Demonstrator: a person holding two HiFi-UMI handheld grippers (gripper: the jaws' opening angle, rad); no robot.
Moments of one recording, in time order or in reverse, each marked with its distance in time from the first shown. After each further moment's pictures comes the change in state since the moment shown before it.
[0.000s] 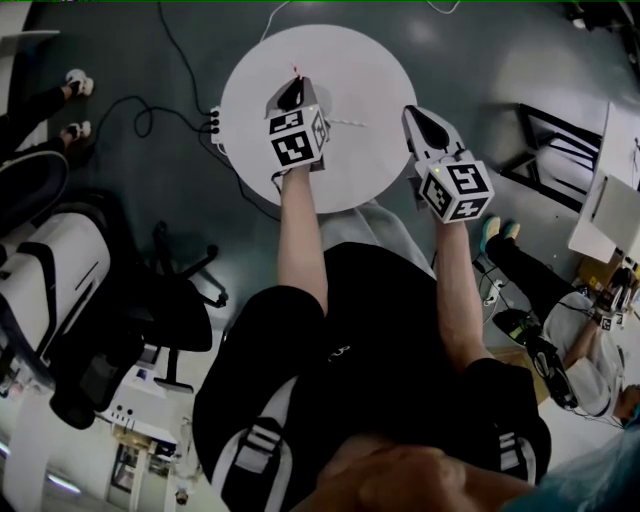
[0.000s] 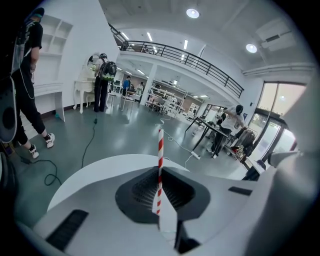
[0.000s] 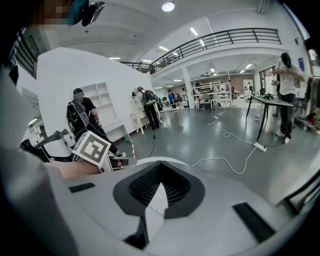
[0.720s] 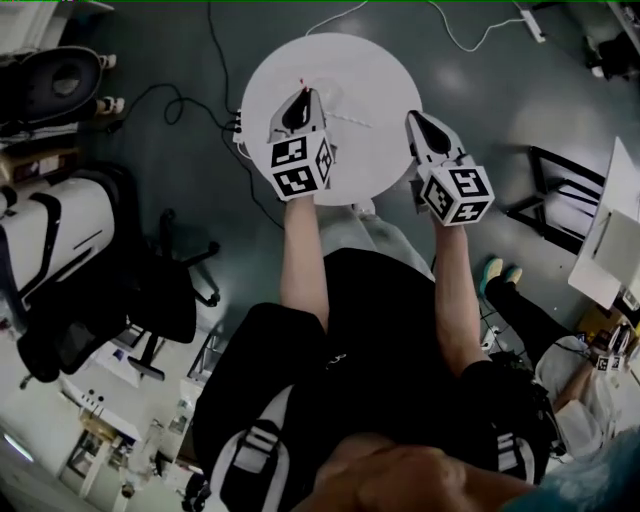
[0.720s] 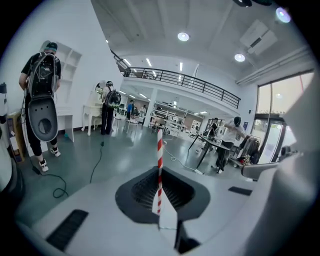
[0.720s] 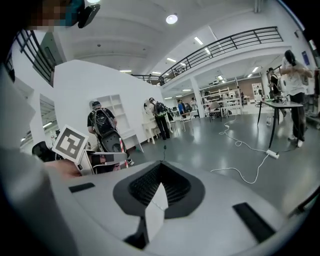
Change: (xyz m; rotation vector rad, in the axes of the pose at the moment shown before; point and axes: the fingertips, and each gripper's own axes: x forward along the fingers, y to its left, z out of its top) left arm -0.127 -0.044 0.037 0.042 -0.265 0.064; right arm -0.050 0.021 0.016 -0.032 -0.124 0.126
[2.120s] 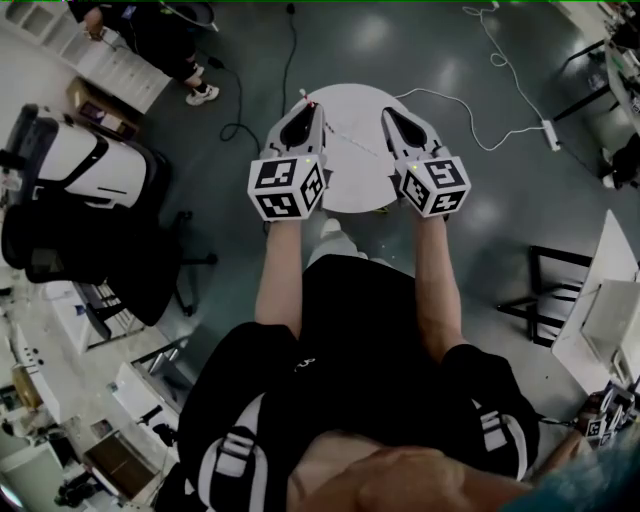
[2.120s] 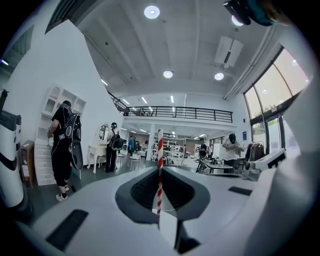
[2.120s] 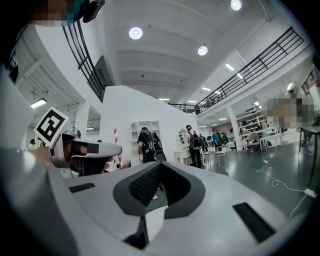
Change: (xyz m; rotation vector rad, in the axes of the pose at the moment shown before) left arm -0.247 -0.099 0.097 0.131 -0.410 0.060; right arm -0.117 0.127 0.089 -0.244 -0.349 0.374
